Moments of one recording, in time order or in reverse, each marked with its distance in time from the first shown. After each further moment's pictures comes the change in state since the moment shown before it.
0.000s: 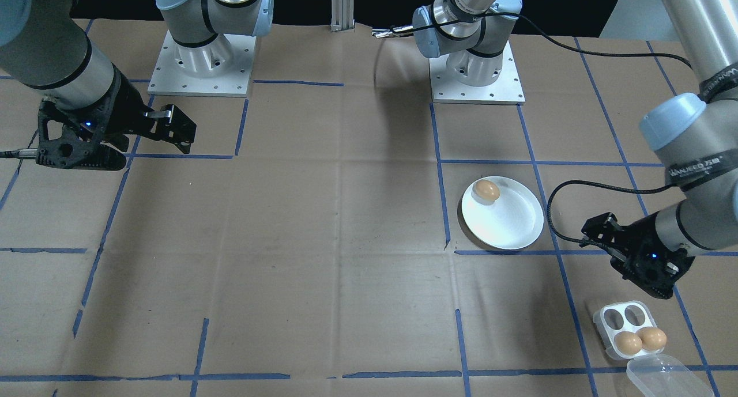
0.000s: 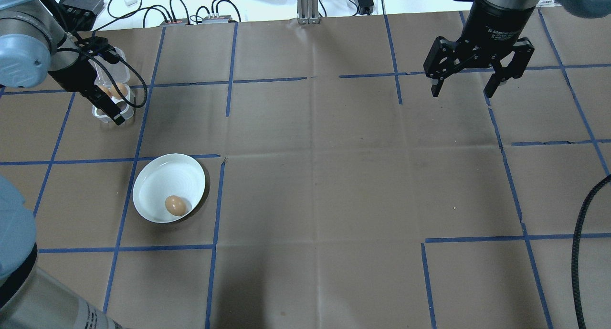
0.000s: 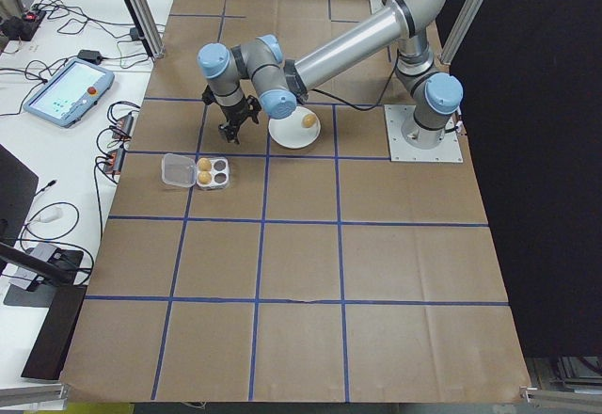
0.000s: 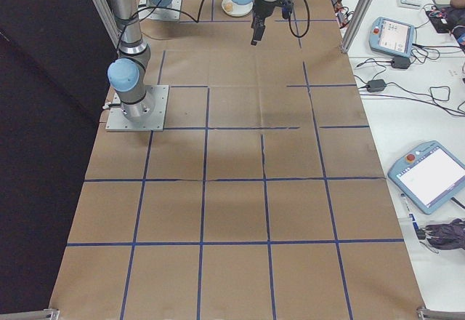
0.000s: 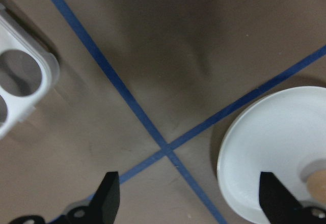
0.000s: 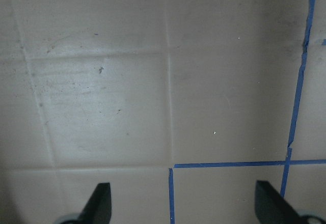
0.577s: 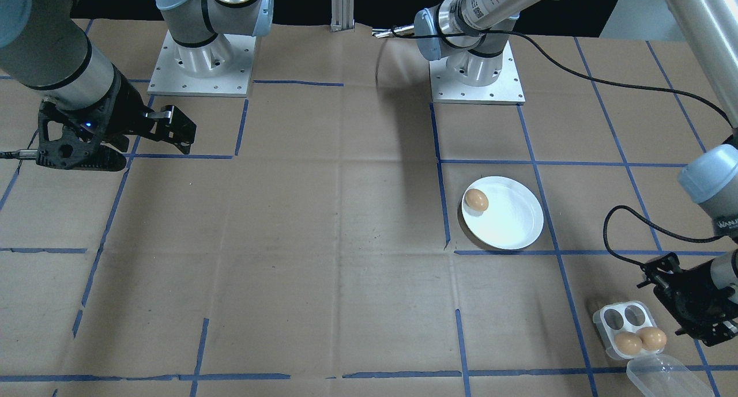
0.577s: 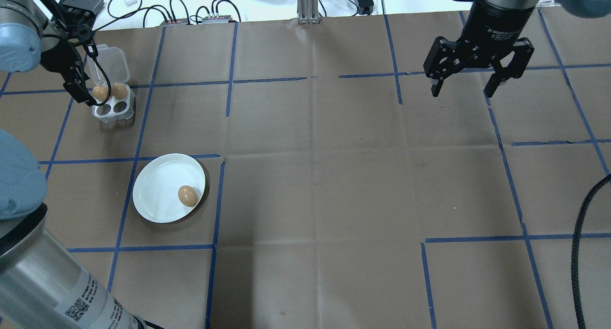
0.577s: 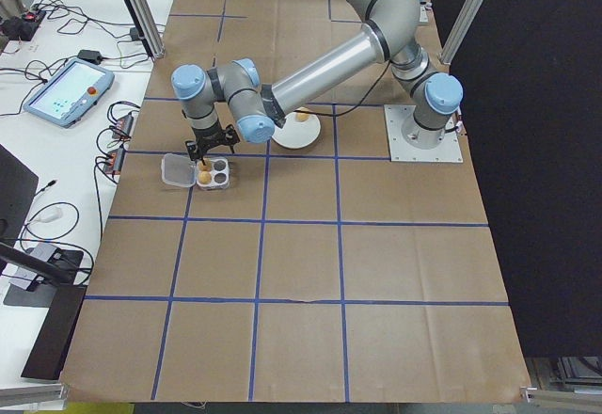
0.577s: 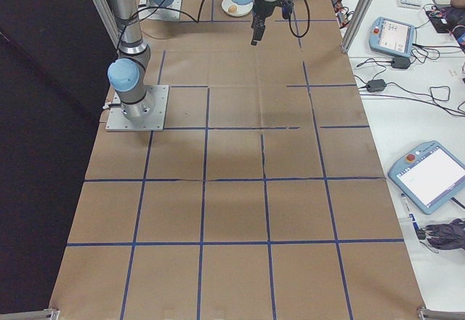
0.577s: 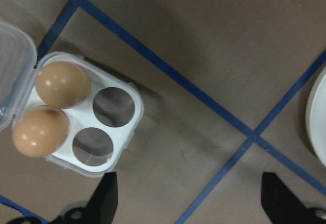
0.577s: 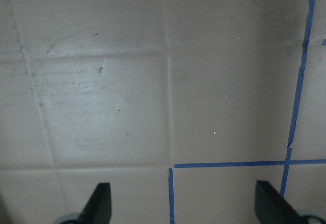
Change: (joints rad) left arm 0.035 -0.167 0.189 0.120 0.050 0.393; right arm 0.000 0.000 0.000 0.000 0.000 0.000
